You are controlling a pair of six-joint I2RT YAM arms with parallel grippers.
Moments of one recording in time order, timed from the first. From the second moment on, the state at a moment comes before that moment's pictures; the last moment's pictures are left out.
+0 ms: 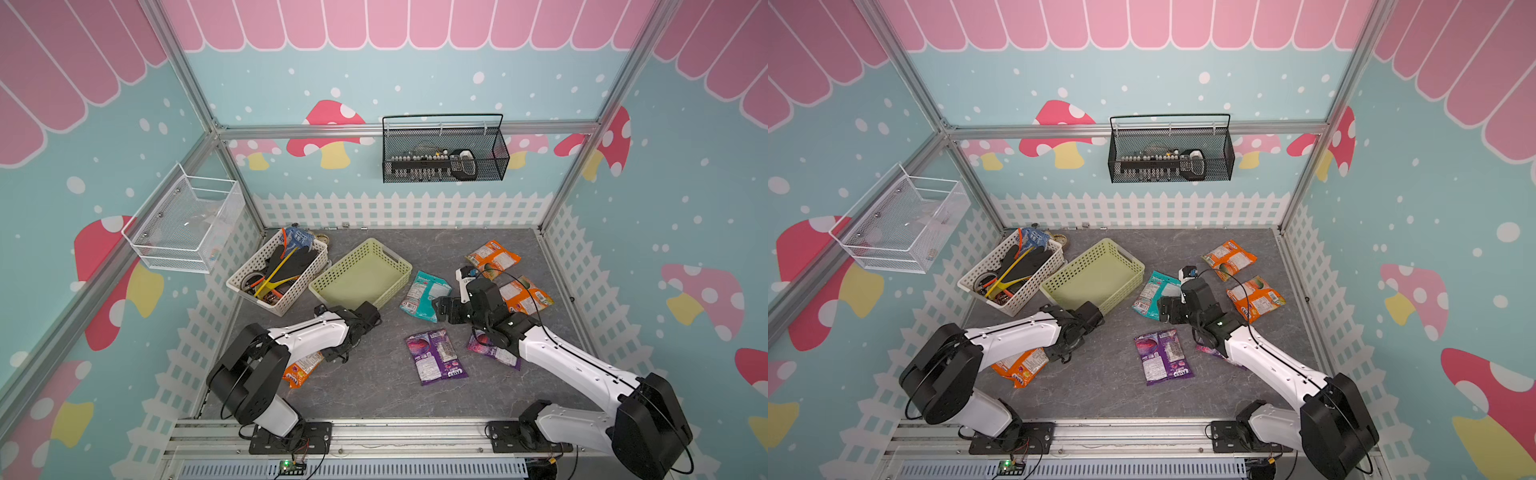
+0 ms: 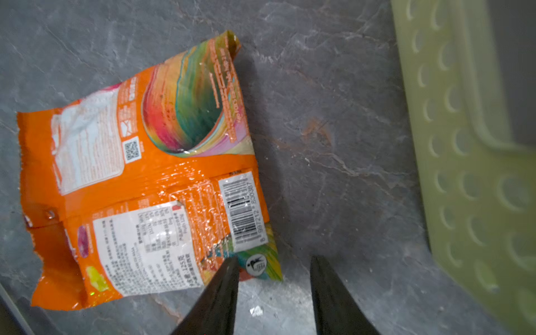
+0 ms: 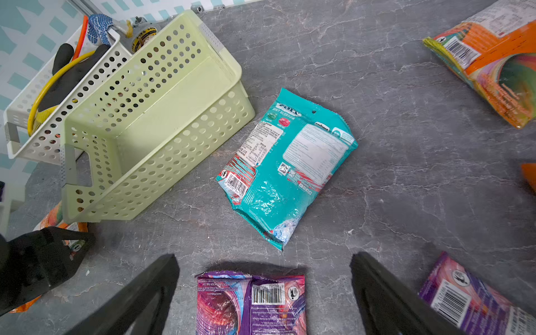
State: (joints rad) left arm -0.64 1.59 0.85 -0.88 -0.51 -1.28; right arm 0.58 1.20 0.76 -0.22 0.05 0.45
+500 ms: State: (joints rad) left arm -0.66 1.69 0.85 -0.89 -0.62 -1.27; right arm 0.58 1.19 0.76 -0.23 0.07 0.45
